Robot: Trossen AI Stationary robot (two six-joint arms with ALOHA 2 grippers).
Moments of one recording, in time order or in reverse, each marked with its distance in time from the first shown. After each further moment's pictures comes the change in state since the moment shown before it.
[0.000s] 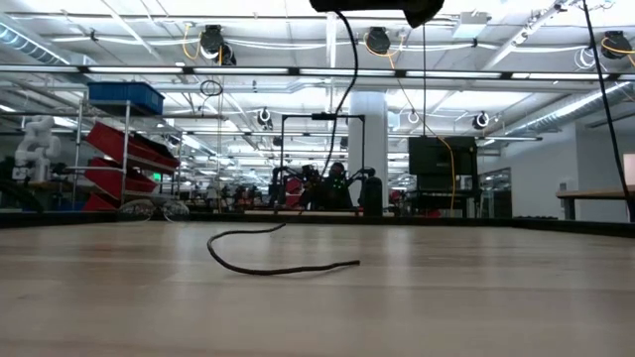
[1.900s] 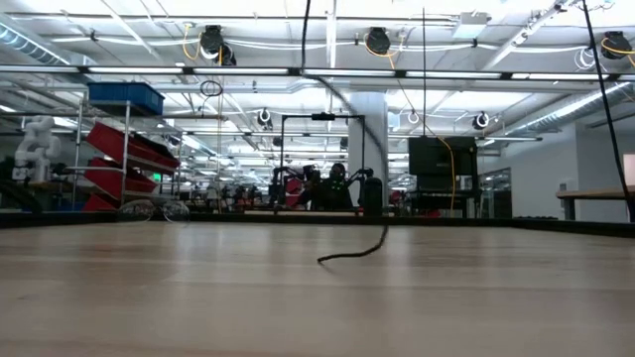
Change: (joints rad) left arm 0.149 0.061 0.000 -0.035 0.198 -0.025; right arm 0.044 -0.072 -0.149 0.794 -0.125 -0.292
